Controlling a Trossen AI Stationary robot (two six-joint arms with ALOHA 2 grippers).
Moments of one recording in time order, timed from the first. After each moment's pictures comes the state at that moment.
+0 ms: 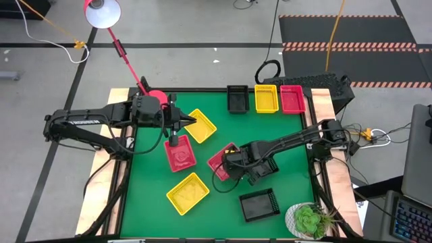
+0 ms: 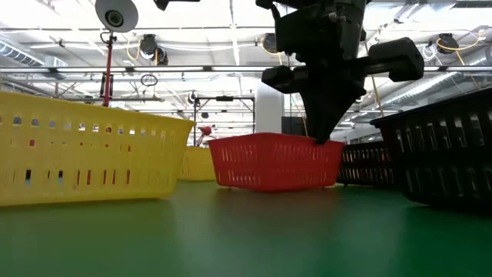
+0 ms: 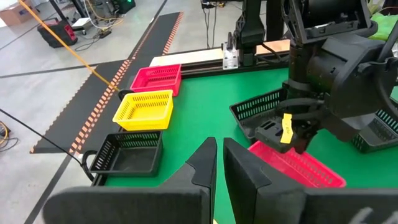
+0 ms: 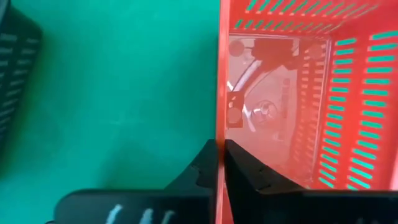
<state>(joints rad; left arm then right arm) 0.07 1.09 1.12 -0.41 -0.08 0.18 0.19 1.83 1.32 -0.81 -0.03 -0.51</state>
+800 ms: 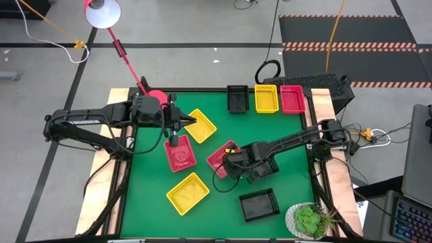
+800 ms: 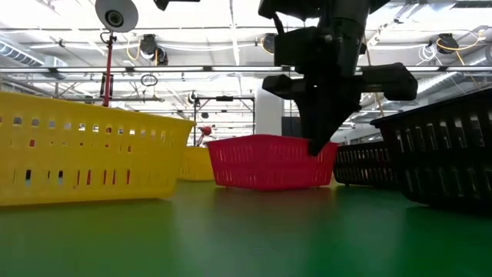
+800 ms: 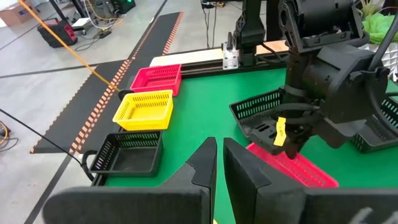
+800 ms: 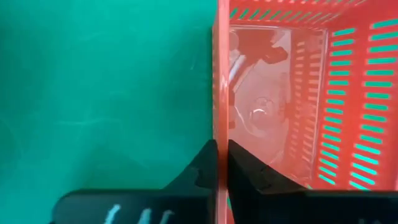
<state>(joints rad) 0.07 1.09 1.12 -0.41 -0.08 0.18 0.19 1.83 1.26 -0.73 0.06 -0.49</state>
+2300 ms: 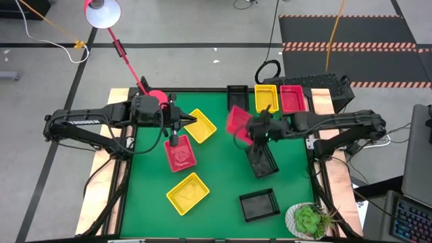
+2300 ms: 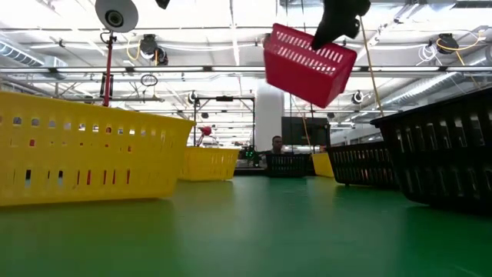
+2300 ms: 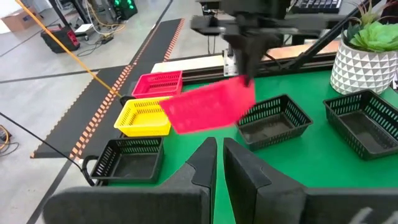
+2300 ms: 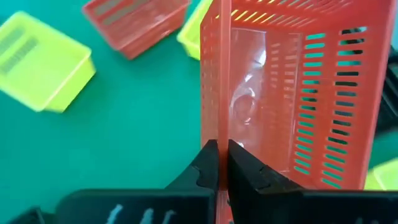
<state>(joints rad) 0.07 1.09 1.12 -0.39 -0.08 0.18 0.03 1.32 1.26 -0.87 0.21 0.34</state>
